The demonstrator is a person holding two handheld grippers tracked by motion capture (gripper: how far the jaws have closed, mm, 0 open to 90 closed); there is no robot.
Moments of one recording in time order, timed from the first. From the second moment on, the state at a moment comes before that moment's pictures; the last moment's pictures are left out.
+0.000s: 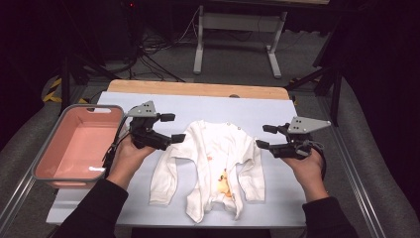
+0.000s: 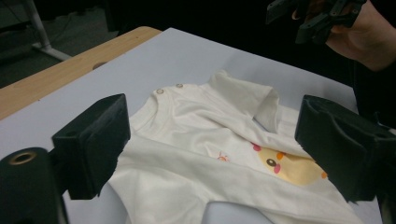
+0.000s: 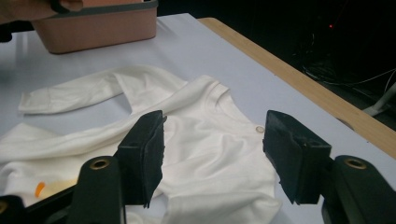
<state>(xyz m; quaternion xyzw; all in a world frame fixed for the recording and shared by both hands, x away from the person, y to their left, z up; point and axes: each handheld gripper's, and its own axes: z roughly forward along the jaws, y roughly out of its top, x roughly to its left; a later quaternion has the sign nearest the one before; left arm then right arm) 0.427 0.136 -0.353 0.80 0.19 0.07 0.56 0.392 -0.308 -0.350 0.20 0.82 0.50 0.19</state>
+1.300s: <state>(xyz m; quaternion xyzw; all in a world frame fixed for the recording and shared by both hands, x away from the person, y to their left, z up) 0.350 0.167 -0.400 0.81 0.23 0.06 0.53 0.345 -0.319 -0.411 0.25 0.86 0.42 0.15</state>
